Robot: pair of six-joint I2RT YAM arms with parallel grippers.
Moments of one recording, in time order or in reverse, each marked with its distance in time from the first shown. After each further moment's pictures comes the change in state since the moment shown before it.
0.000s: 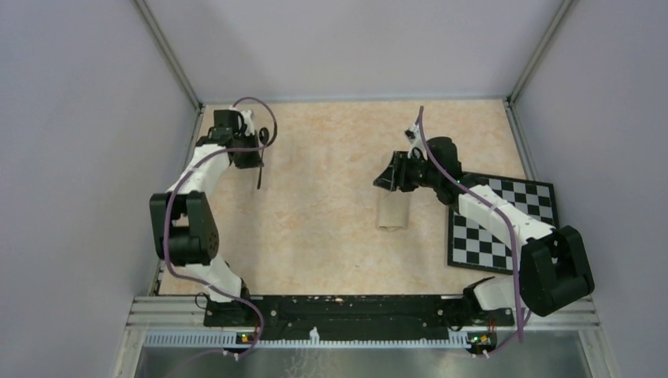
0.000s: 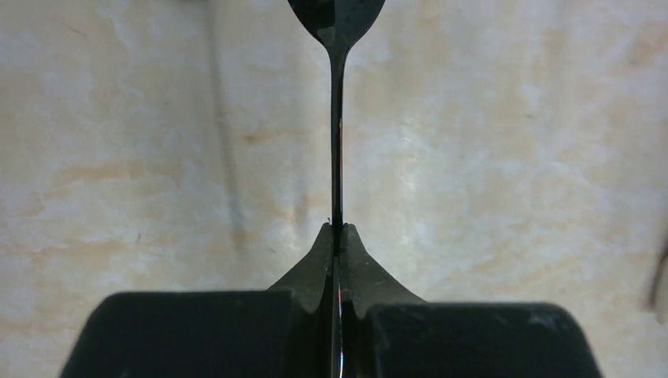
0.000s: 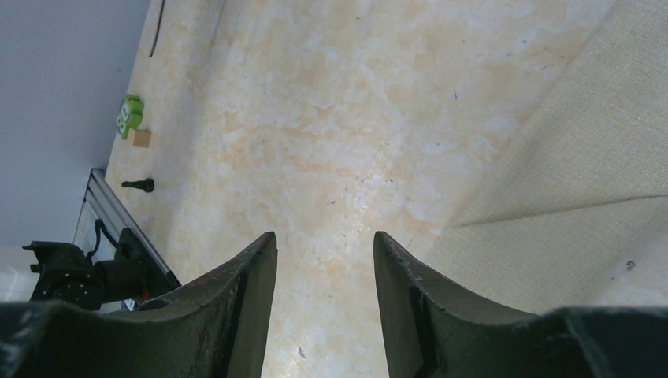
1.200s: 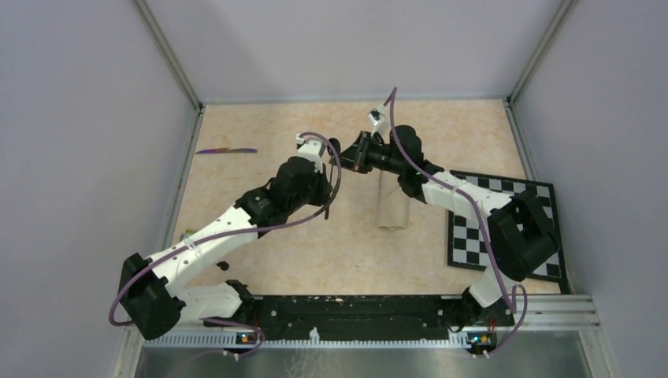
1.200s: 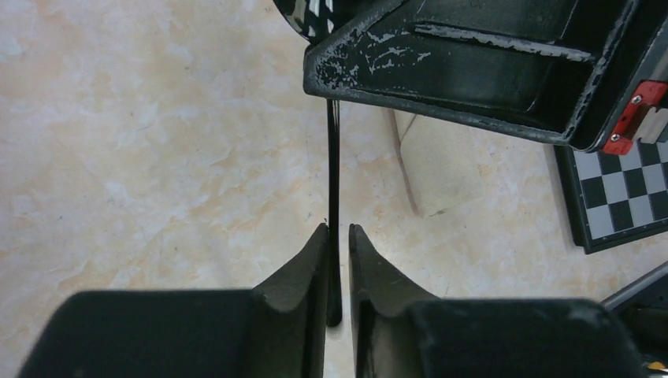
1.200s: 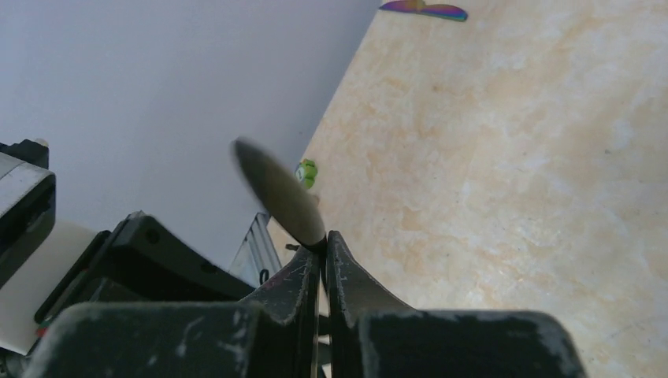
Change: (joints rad) left arm -0.790 -0.552 -0.360 0.218 -0.373 -0.351; right arm 0.200 0.262 0.194 0.438 -0.009 0.379
